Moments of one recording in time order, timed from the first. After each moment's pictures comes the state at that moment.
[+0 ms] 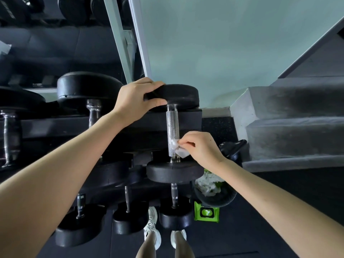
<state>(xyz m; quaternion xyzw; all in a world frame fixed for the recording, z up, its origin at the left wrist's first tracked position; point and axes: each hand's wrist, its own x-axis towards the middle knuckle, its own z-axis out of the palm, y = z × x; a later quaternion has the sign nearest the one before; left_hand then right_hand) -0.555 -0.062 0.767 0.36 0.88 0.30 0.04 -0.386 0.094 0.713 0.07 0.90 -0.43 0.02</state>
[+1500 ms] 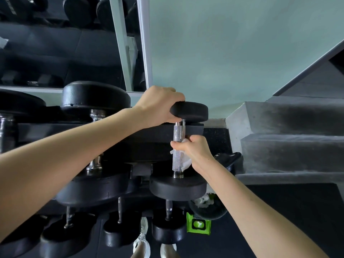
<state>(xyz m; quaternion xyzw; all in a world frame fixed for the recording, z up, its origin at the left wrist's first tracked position) -0.564 -0.023 0.798 0.46 0.87 0.13 0.08 -0.435 0.071 0.726 0.41 0.63 -0.65 0.10</state>
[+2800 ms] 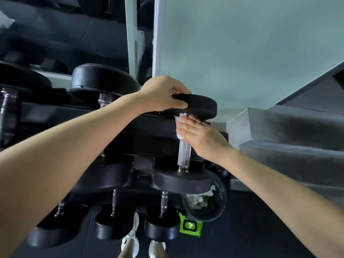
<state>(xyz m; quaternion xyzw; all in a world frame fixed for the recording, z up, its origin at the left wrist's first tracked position) -0.575 -0.044 0.792 0.32 0.87 0.30 0.21 -0.444 0.120 0.701 -0.28 0.96 -0.01 -0.07</state>
